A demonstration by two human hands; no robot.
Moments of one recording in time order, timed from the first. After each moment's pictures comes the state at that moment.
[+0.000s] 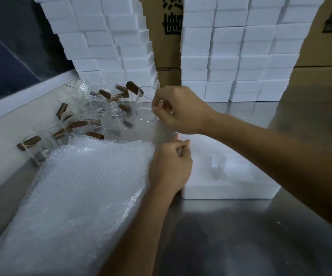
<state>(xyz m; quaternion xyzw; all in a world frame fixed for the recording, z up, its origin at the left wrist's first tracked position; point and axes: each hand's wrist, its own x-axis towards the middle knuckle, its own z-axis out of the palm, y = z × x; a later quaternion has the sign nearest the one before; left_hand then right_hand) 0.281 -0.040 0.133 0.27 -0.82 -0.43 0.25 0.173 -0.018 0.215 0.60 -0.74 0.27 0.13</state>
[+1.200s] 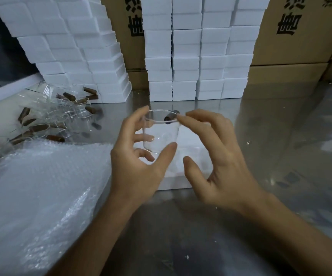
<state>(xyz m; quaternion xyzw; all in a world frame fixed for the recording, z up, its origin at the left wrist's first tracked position) 0.305 0.026 0.164 0.09 -0.76 -0.47 0.44 0.215 0.166 0.155 0.52 -0.71 0.42 0.25</state>
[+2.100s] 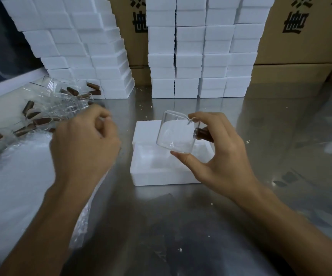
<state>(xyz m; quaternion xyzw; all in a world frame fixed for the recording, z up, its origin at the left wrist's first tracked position) 0.330 -0.029 0.188 0.24 -0.83 -0.13 0.48 0.199 0.166 0.151 0.49 -0.71 0.45 0.25</state>
